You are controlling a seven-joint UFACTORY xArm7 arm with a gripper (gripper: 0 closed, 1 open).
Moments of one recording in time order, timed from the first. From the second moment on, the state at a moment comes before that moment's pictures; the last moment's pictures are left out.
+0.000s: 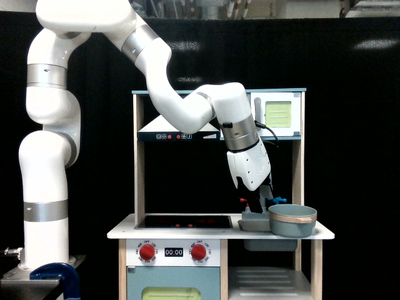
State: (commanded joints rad) arm 0.03 0.06 -0.04 0.83 0.77 0.57 0.05
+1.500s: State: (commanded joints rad) arm 0.04 0.25 0.03 0.94 0.84 0.46 0.03
